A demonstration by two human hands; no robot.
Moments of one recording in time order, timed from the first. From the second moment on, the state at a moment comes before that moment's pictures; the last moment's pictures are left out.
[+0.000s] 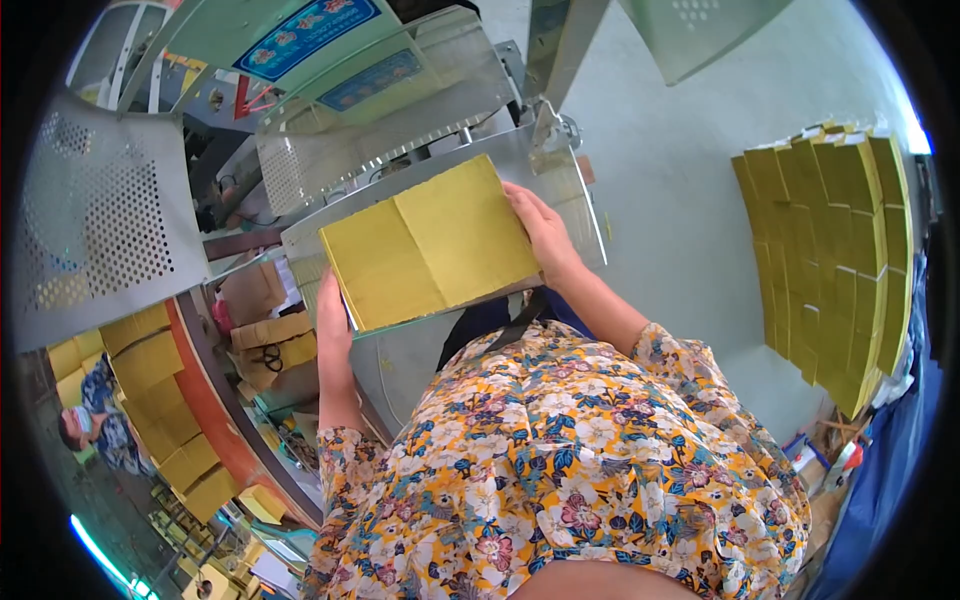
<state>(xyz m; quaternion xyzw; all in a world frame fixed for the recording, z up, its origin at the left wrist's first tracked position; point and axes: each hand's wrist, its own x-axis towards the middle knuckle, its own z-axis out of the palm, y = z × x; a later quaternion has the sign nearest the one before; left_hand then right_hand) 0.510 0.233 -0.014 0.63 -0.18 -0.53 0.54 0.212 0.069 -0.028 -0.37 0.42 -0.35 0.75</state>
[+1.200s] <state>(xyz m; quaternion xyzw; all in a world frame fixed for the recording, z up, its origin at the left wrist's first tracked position) 0.452 0.088 0.010 0.45 -0.15 -0.55 0.69 0.218 -0.025 0.025 -0.37 0.37 -0.42 0.75</state>
